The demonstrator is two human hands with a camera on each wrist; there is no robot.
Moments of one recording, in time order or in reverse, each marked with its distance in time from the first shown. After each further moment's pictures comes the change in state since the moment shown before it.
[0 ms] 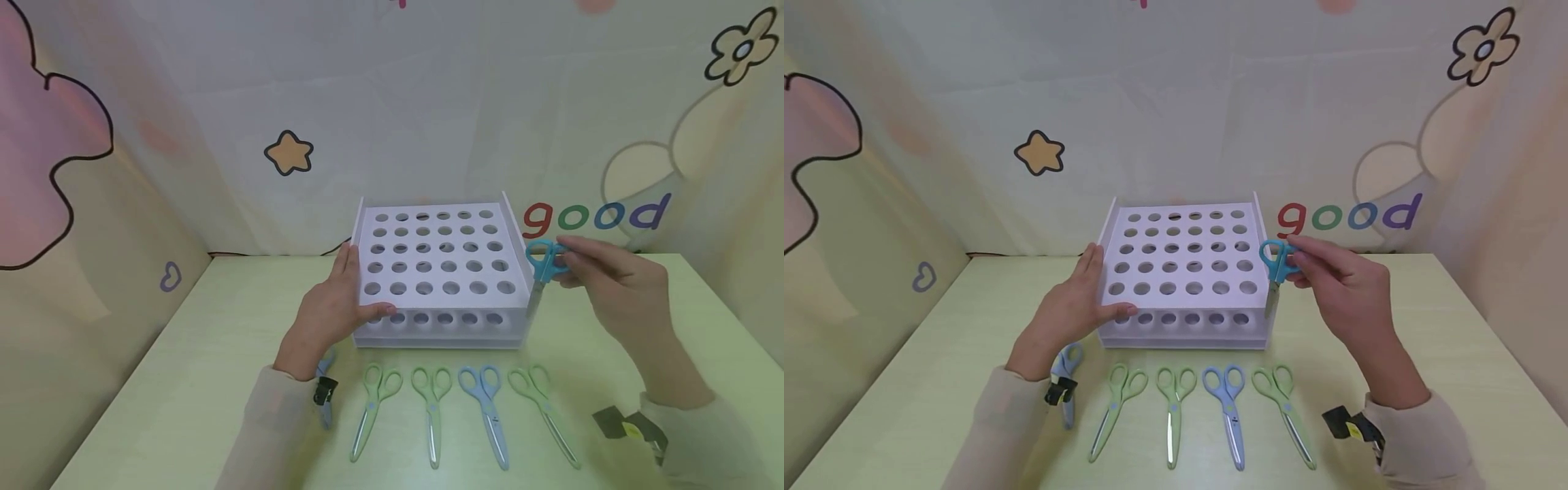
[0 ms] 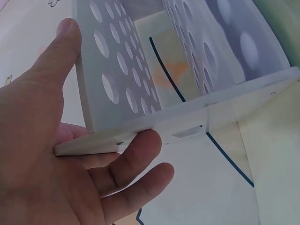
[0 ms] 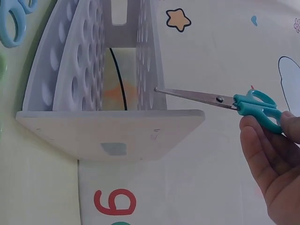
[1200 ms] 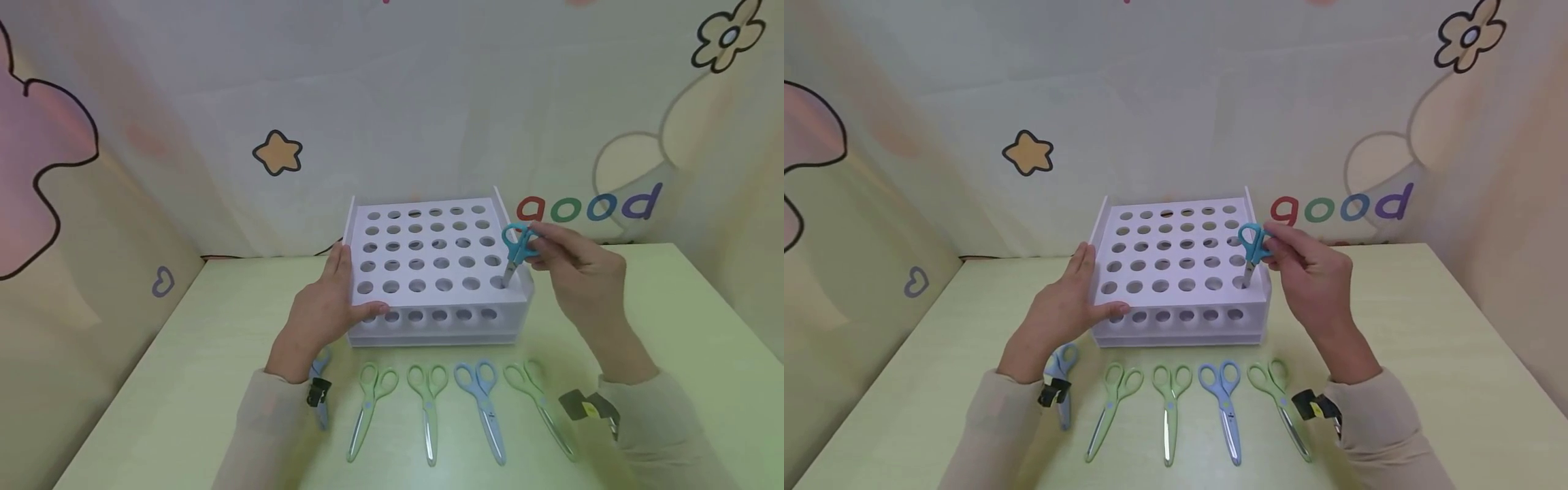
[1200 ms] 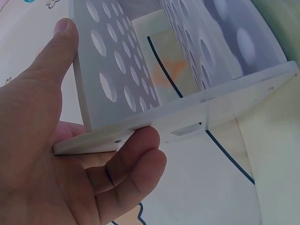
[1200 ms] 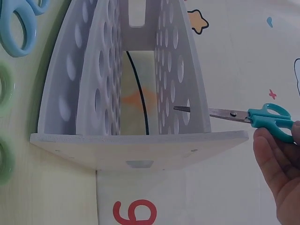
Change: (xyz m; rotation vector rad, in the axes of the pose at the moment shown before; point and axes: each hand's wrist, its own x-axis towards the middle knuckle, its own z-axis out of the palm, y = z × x) left_hand 0.001 0.001 0.000 0.034 -0.007 -0.008; right_hand 0.006 0.018 0.031 -0.002 0.130 -0.106
